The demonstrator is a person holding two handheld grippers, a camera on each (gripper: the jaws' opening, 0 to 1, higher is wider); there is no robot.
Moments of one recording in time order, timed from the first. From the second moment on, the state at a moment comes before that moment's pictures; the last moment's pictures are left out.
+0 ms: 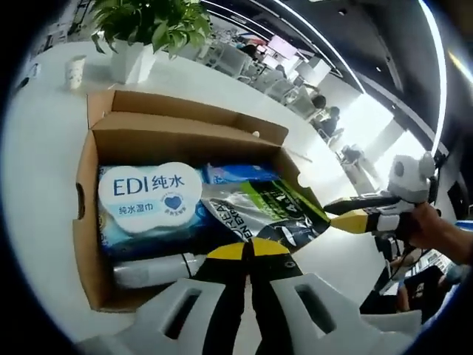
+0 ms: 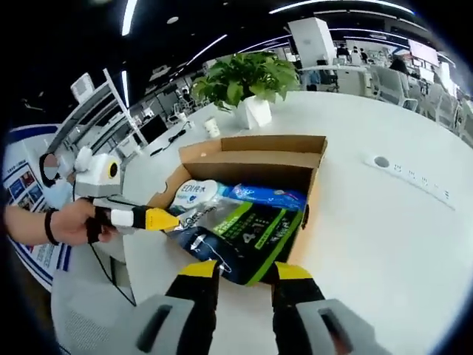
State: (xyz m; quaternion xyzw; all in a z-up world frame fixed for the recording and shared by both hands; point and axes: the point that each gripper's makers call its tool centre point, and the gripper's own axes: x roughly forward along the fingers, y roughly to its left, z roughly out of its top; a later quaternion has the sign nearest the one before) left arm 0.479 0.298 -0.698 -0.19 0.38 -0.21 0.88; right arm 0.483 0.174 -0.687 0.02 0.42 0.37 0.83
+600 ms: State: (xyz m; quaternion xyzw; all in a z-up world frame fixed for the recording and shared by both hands) left arm 0.479 0.304 -0.700 -0.16 0.37 -0.22 0.89; right arm 0.491 0.182 -0.700 0.05 0.49 0.33 0.81
